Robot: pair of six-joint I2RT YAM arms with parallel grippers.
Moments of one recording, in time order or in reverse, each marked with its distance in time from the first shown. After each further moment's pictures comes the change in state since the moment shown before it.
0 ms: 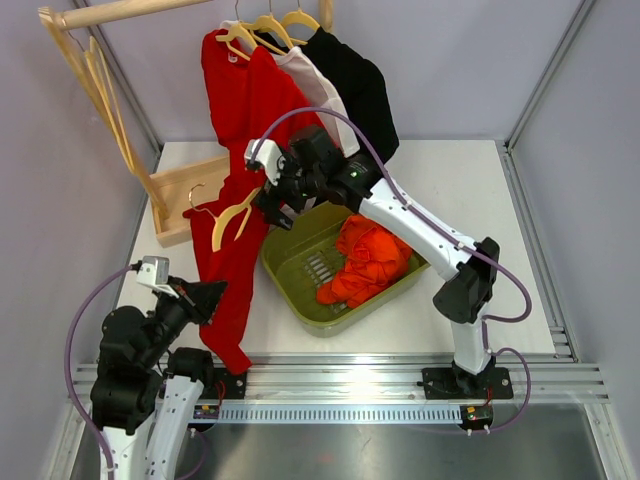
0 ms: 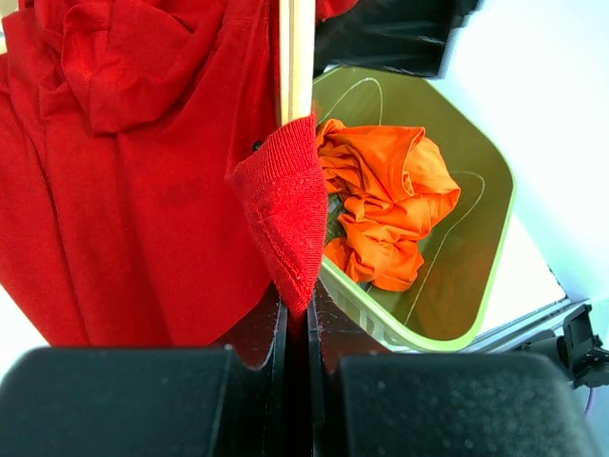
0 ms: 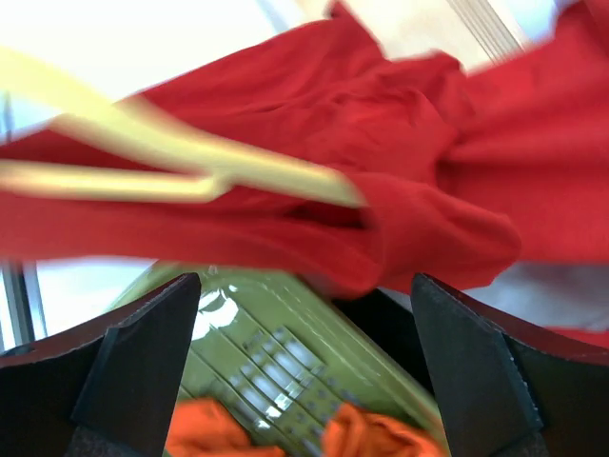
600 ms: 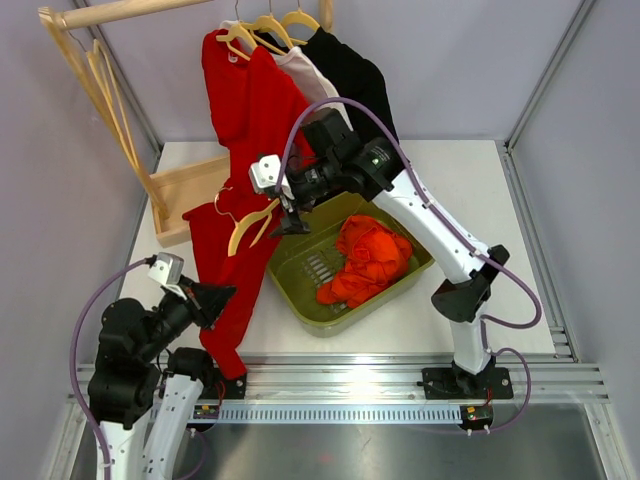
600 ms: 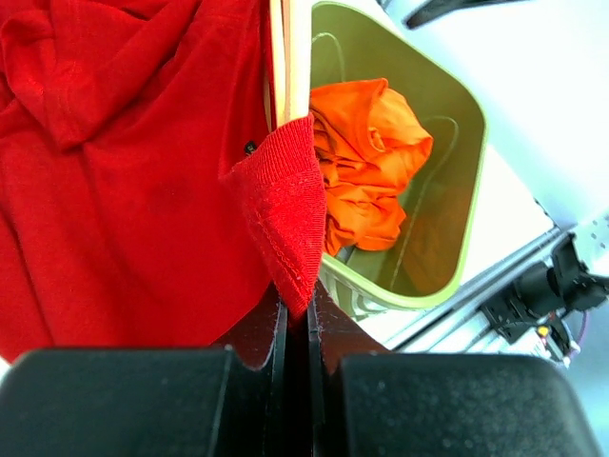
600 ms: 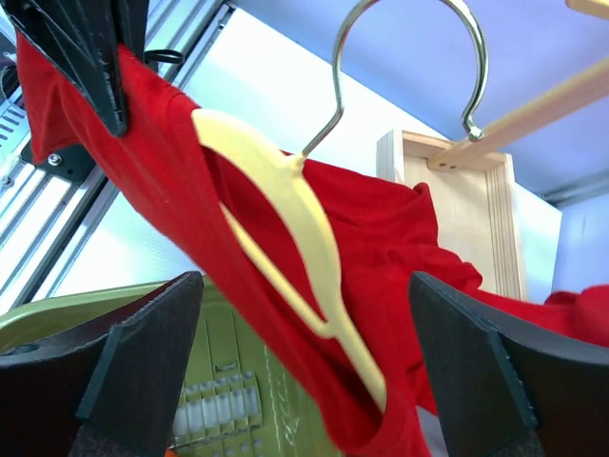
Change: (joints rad) left arm 0.000 0.060 0.038 -0.025 0.155 0.113; right arm -0.004 0.008 0.270 -0.329 -0.501 -0.573
